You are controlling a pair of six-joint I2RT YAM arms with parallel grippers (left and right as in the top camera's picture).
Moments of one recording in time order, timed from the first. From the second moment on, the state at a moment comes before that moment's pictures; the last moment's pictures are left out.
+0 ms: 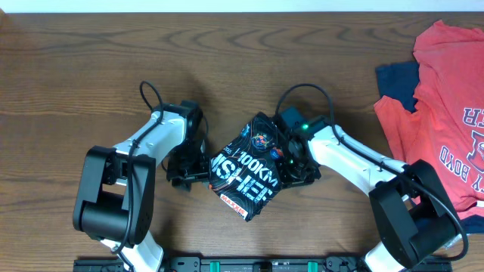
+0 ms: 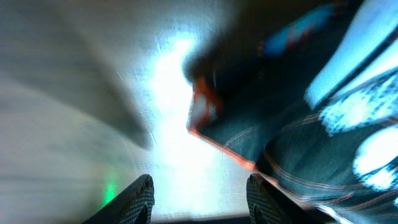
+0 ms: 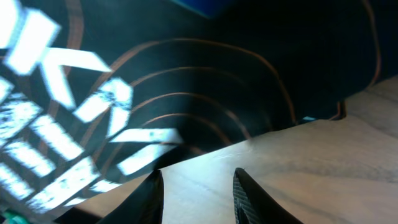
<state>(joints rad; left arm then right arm) -0.25 1.83 1.03 -1.14 0.27 -0.27 0.57 1.77 1.04 -0.91 -0.28 0.34</state>
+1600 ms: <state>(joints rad) -0.28 1.95 1.09 -0.32 0.74 -0.15 0.34 1.44 1.01 -0.75 0.06 0.40</state>
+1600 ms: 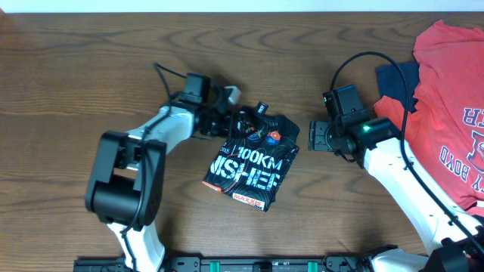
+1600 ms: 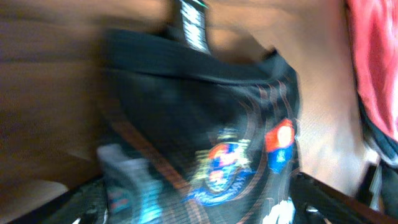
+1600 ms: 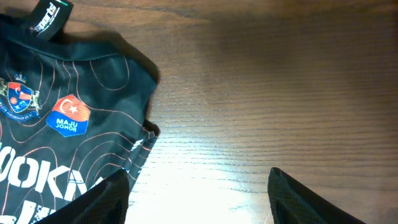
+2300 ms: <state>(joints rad) -0.26 2.02 1.10 -0.33 0.75 -0.12 0.34 1.44 1.01 -0.77 0.07 0.40</state>
